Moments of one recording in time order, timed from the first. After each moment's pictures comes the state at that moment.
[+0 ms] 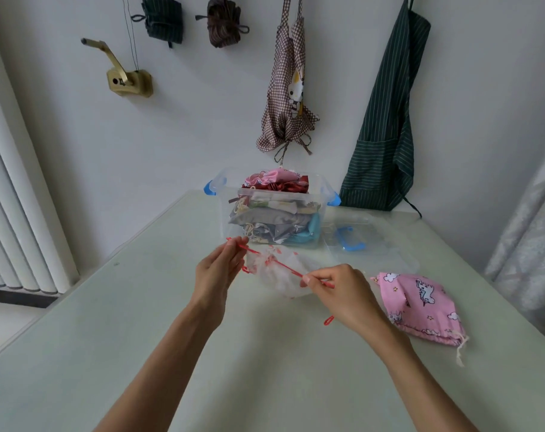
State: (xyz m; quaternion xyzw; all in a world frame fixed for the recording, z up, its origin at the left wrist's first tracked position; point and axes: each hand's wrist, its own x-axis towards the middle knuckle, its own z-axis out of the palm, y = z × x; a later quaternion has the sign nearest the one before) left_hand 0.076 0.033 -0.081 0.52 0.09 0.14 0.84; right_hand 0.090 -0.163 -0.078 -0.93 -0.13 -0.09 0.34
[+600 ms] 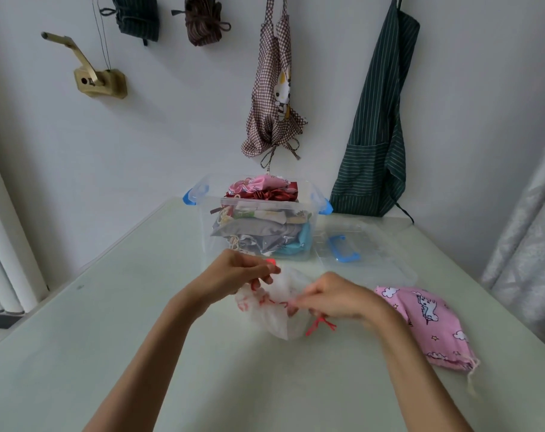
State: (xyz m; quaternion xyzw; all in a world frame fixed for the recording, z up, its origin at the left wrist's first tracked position) left_hand 0.118 0.030 -0.054 0.82 -0.07 -0.03 0.56; right_hand 0.126 -0.159 -0.047 -0.92 -0.14 0.18 0.31
